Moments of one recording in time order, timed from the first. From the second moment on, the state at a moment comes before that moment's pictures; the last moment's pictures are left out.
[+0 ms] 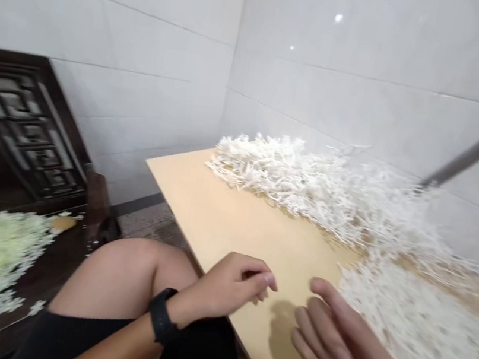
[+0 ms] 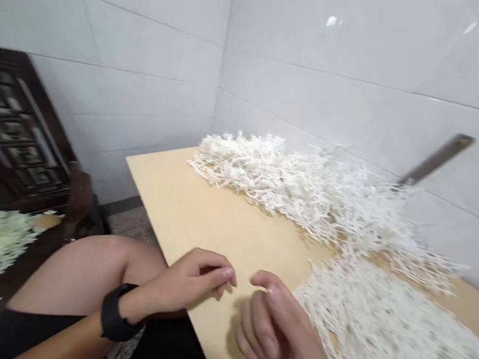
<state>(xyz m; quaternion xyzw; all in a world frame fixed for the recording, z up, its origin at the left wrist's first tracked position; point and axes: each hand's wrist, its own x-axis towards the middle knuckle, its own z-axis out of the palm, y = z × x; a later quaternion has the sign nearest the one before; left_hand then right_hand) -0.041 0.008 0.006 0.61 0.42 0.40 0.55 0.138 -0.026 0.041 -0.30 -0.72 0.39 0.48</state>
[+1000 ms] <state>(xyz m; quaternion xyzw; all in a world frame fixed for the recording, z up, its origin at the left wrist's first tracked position) -0.038 -0.002 0.013 0.68 0.36 0.37 0.52 0.140 -0.009 0.037 -0.48 -0.40 0.66 0.42</state>
